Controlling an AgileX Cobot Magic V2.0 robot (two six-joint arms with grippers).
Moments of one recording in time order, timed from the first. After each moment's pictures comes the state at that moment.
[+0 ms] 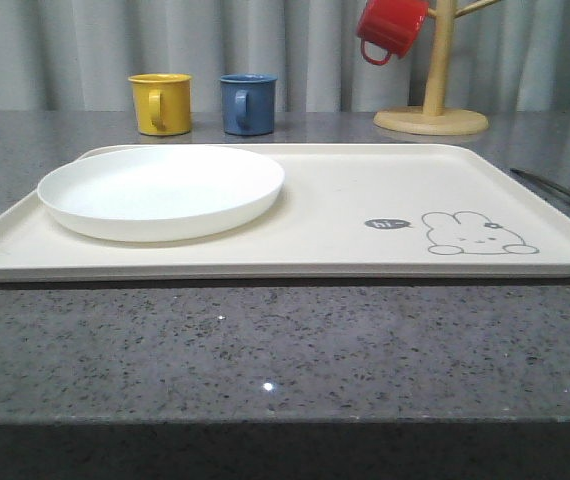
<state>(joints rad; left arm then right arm) -0.14 0.13 -0.33 -0.02 0.43 0.18 -0.05 0.28 -0.47 -0.02 0.42 0.04</state>
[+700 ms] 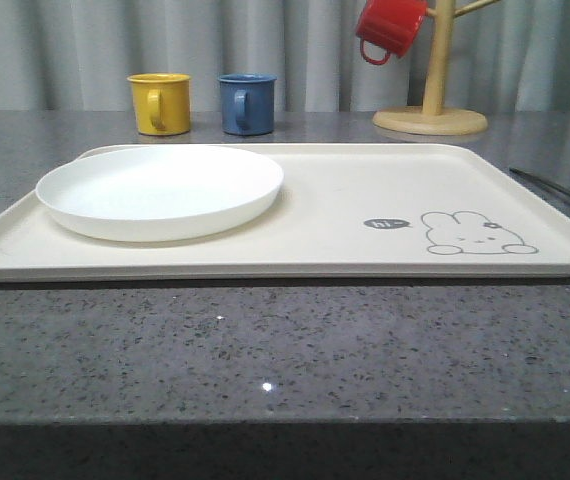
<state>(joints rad) -0.14 0.13 -0.33 -0.02 0.43 0.18 0.08 1.19 -1.00 -0.02 0.84 0.01</state>
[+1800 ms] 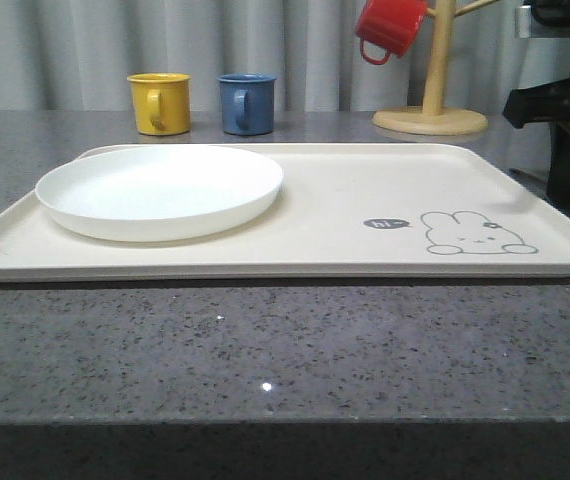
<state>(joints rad) -0.14 0.13 -0.33 -0.02 0.42 0.18 0.09 1.65 -1.20 0.07 0.80 0.01</state>
